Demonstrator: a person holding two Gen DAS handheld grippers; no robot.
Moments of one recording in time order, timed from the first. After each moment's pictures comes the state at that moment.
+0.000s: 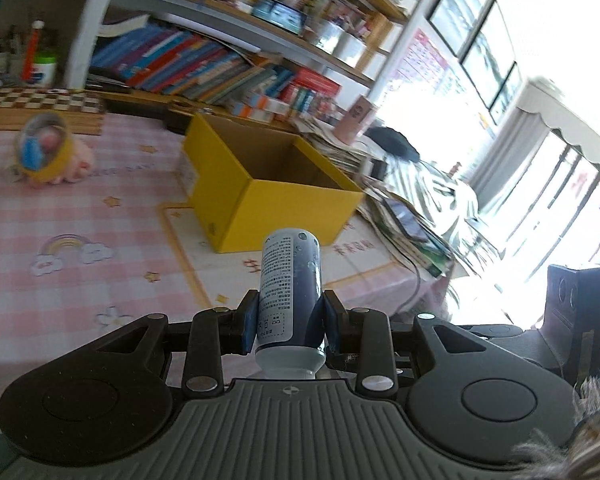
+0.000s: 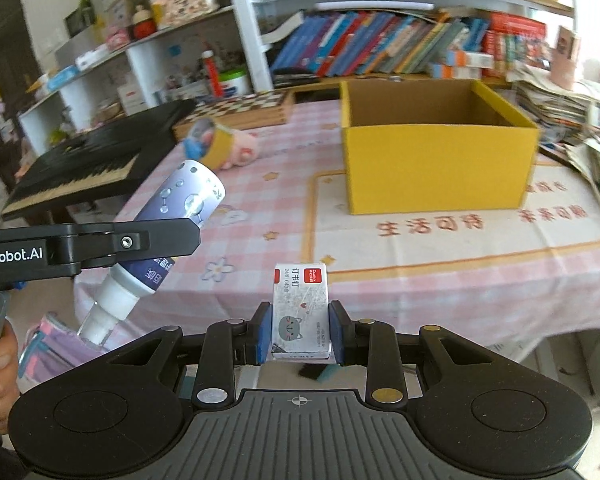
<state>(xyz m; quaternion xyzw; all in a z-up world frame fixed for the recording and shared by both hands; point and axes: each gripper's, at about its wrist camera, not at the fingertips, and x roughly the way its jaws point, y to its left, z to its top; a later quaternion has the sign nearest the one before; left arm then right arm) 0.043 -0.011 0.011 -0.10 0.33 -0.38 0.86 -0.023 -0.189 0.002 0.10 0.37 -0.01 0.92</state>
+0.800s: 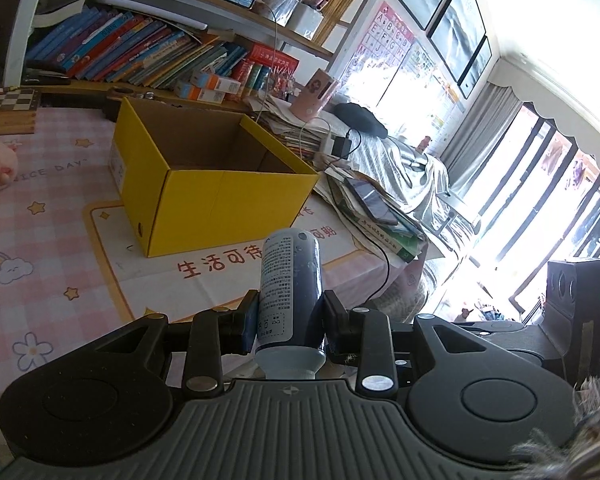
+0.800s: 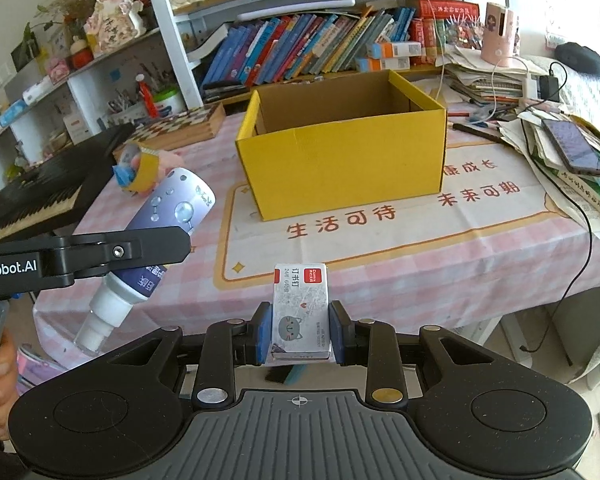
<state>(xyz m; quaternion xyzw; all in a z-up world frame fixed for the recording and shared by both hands) 0.059 -0.087 0.009 -0.08 0.34 -0.43 0.83 -0.033 -0.256 0.000 0.13 0.37 -0.06 0.92</state>
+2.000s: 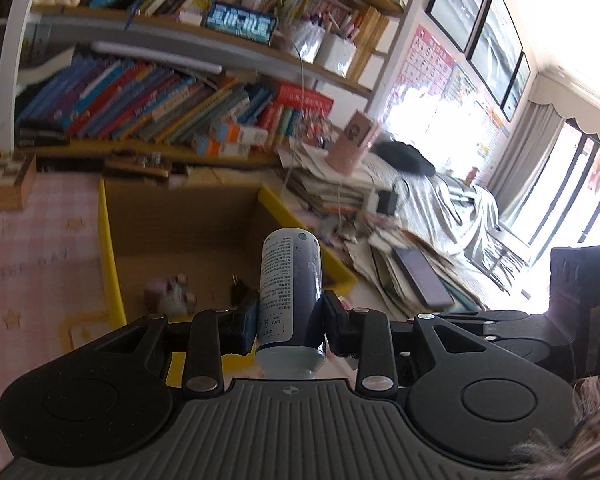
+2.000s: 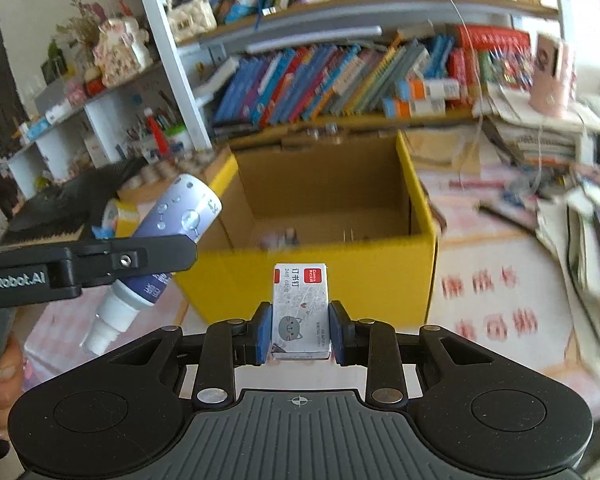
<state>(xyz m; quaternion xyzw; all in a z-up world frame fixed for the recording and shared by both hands) 0.150 -0.199 0.048 -0.07 0.29 -0.35 0.89 0.084 -0.388 0.029 0.10 0.32 0.04 0.94</state>
